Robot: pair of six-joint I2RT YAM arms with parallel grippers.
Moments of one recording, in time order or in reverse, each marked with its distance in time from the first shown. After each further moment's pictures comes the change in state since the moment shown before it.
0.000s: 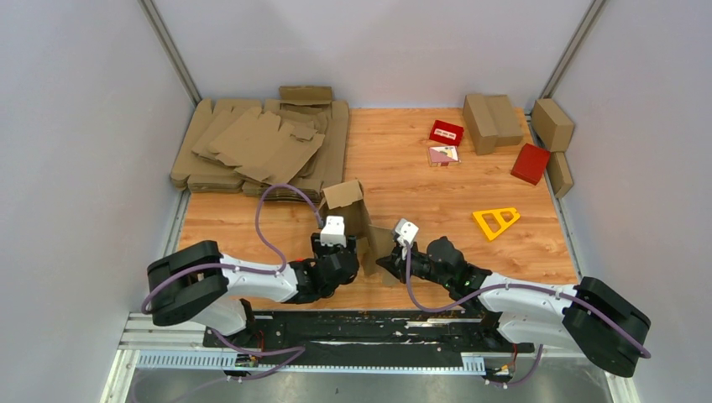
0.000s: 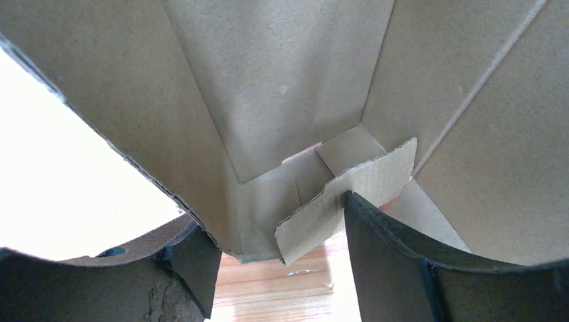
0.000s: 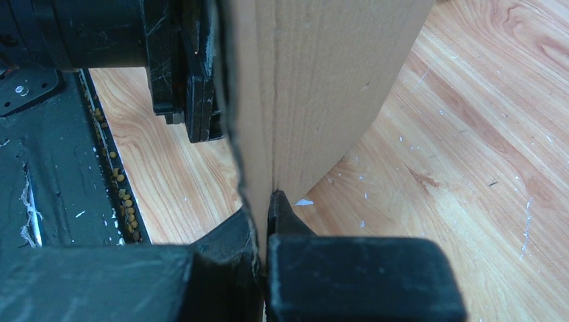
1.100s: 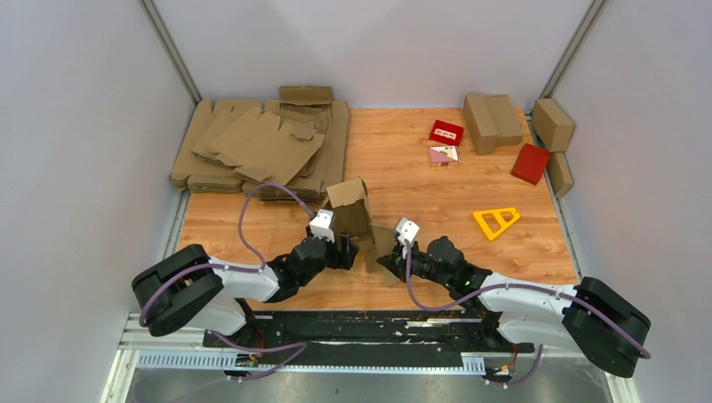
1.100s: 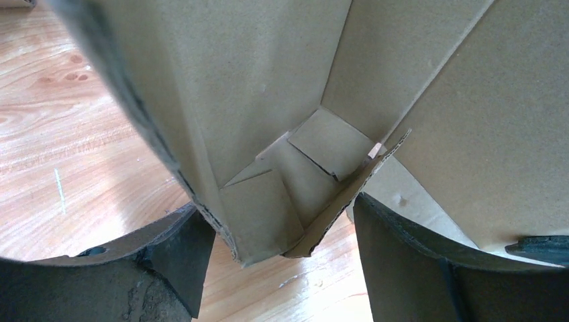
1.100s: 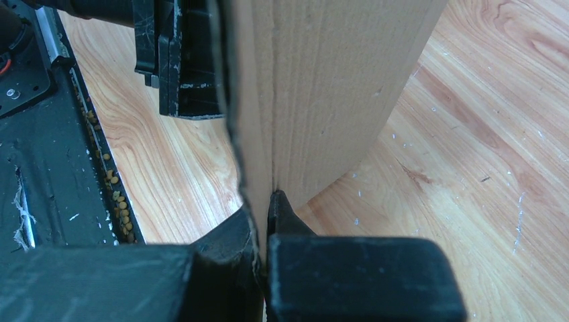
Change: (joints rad) left arm 0.246 -0.064 -0.202 0.426 0.548 0.207; right arm -0.007 0.000 0.000 -0.003 0.011 0.003
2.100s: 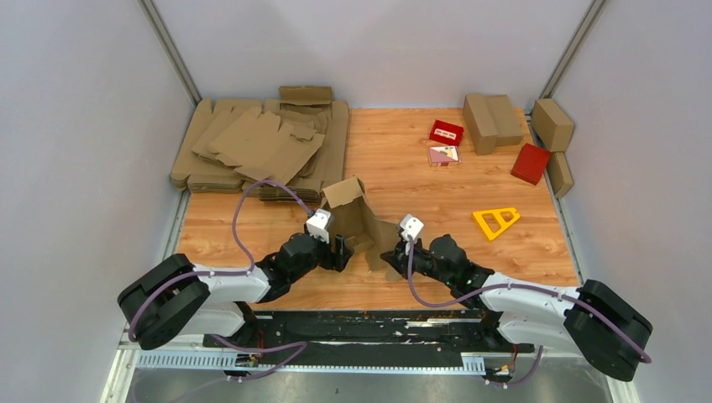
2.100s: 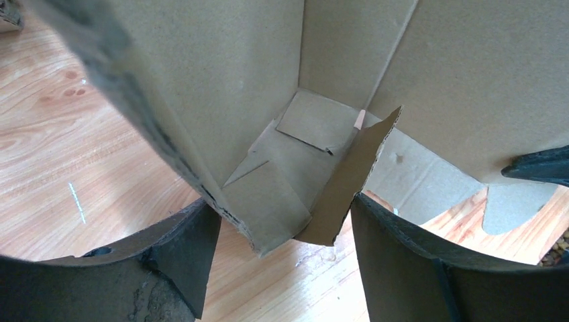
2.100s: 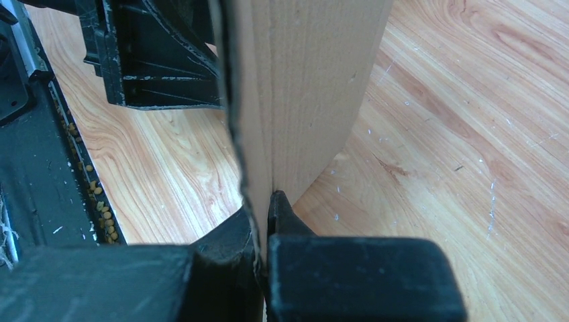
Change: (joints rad) left arm 0.077 -0.103 -0.035 -0.053 0.176 0.120; right arm -0.032 -0.016 0.000 -0.018 0.029 0.012
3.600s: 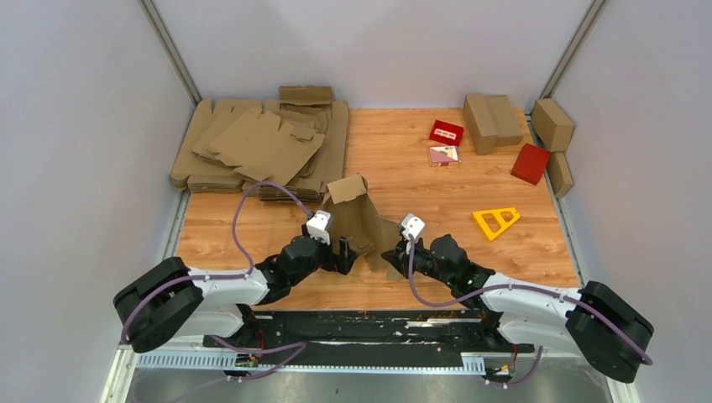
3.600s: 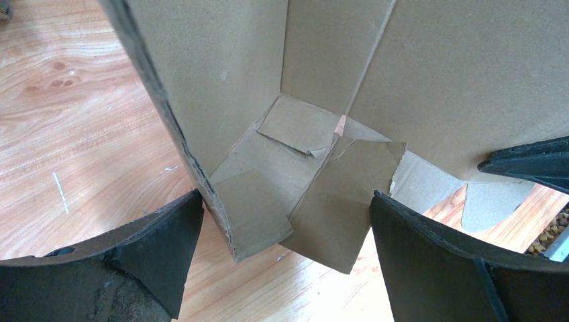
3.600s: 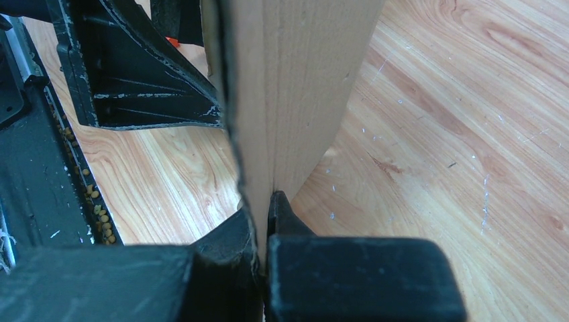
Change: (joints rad) left arm -0.050 -0.034 0.007 -0.037 -0.063 -0.055; right arm -0.001 -0.012 0.000 -0.010 0.014 0.008
